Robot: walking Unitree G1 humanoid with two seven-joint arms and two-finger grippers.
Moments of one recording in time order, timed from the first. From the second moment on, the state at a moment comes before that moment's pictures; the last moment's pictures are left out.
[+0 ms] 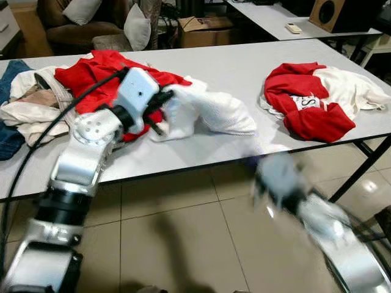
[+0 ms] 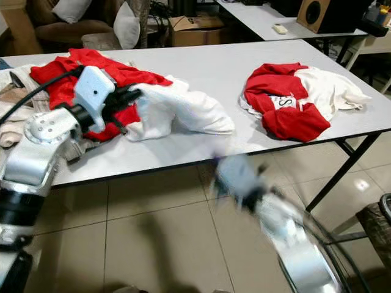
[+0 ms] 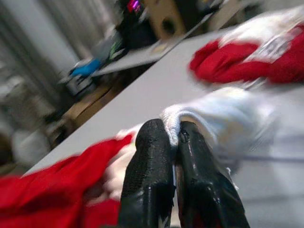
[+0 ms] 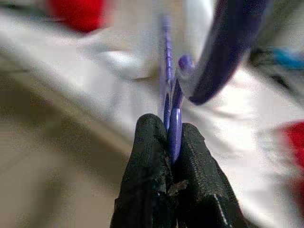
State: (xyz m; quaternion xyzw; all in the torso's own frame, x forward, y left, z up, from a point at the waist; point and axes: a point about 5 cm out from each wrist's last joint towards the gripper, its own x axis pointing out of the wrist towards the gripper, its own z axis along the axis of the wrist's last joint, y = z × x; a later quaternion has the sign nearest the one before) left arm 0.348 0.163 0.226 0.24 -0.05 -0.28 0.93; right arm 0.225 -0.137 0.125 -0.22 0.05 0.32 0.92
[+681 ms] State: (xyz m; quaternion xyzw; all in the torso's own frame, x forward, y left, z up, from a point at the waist) left arm 0.346 0.144 0.232 0.25 -0.08 -0.33 0.91; right arm 0.234 -0.149 0.143 -0.13 0.03 0.33 0.93
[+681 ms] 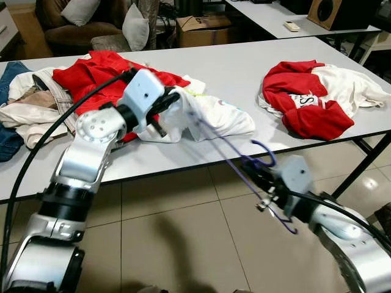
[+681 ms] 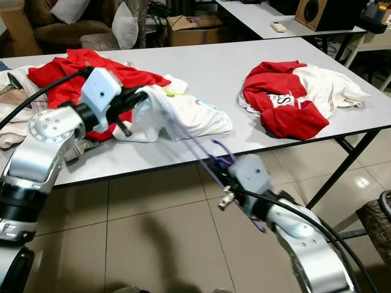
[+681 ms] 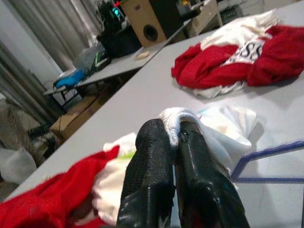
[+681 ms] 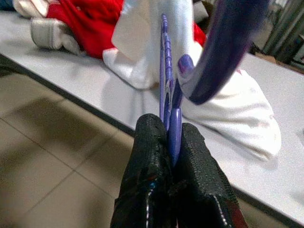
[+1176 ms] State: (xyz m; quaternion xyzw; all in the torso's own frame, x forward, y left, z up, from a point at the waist) left arm 0.344 0.159 0.238 0.30 -0.06 -0.33 0.89; right arm 0.246 -0.162 0.161 -0.14 0.00 0.28 0.95
